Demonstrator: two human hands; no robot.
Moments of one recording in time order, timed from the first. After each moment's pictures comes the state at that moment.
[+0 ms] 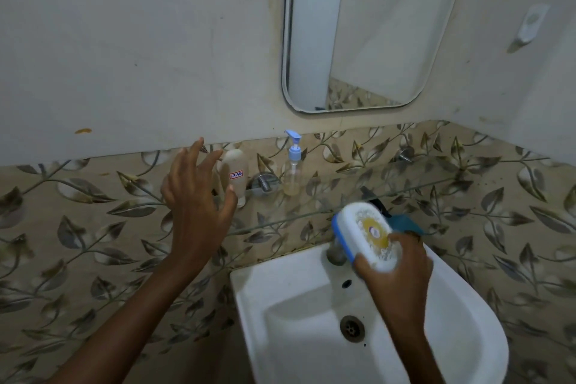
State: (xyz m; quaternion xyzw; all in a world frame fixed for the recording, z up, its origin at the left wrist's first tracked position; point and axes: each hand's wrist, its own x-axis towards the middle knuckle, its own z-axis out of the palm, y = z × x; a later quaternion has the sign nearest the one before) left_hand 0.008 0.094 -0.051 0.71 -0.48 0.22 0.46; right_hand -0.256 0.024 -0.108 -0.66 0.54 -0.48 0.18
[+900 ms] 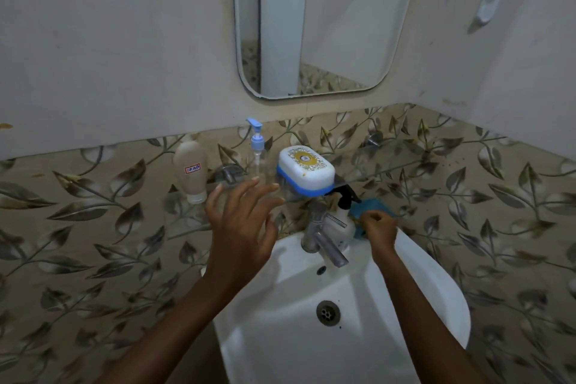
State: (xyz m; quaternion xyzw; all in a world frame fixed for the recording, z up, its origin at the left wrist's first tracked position) left_hand -0.079 0.065 -0.081 0.61 -0.64 0.23 0.40; right_hand -0.278 -0.122 -0.154 -0.49 0.63 -0.46 0.39
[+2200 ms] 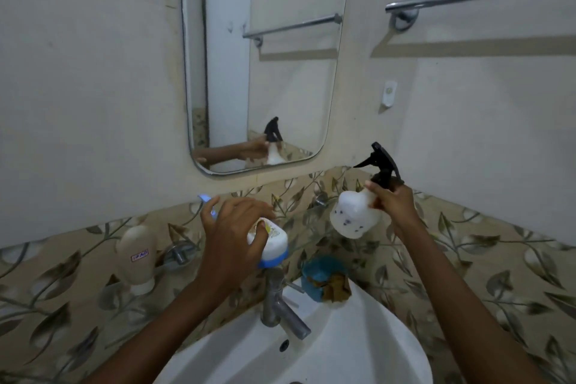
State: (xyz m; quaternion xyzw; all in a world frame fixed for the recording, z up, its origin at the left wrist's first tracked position) left_hand -0.091 -0.005 -0.006 0.52 -0.68 0.15 0.50; right_hand -0.361 -0.167 0.023 -0.52 0.46 -0.62 0.37
